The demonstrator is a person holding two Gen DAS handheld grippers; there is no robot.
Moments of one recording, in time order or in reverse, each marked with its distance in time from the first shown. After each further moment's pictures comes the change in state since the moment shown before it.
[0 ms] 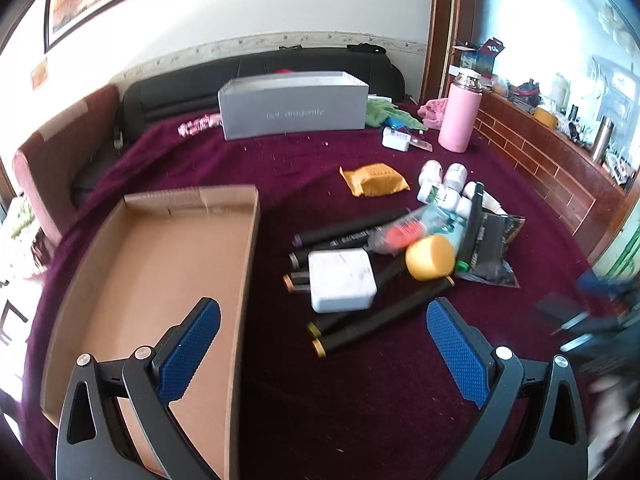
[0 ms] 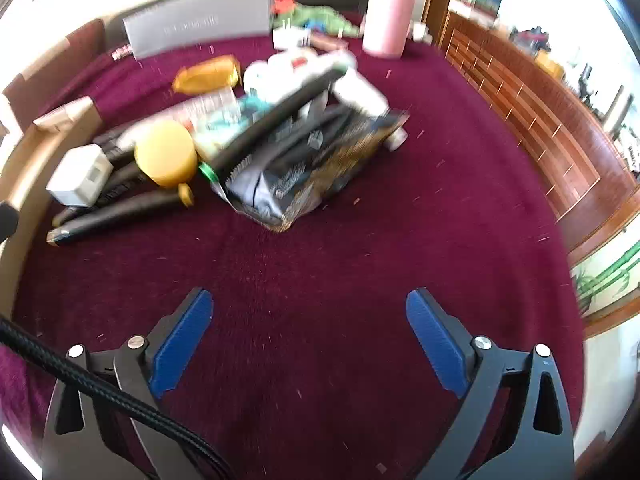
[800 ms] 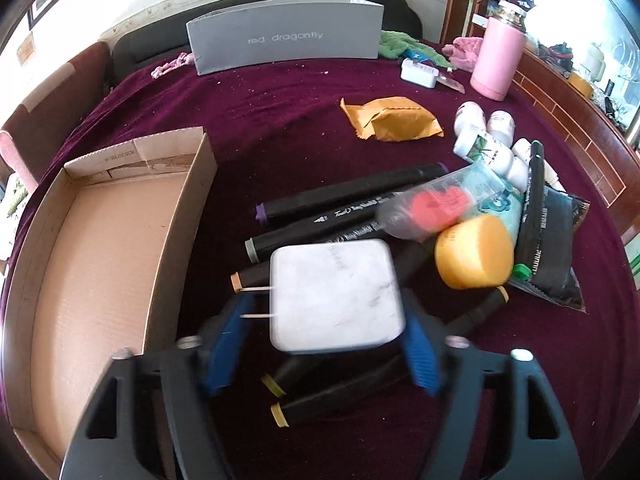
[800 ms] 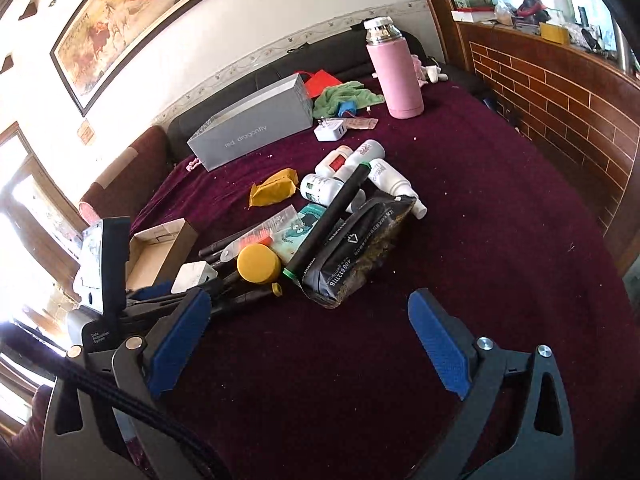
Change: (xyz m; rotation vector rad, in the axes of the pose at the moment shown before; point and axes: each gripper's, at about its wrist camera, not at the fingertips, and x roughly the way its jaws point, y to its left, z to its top) left arm 0.098 -0.021 0.002 -0.040 0.213 0.015; right arm -0.013 -0.054 0.007 0.228 -0.189 0.403
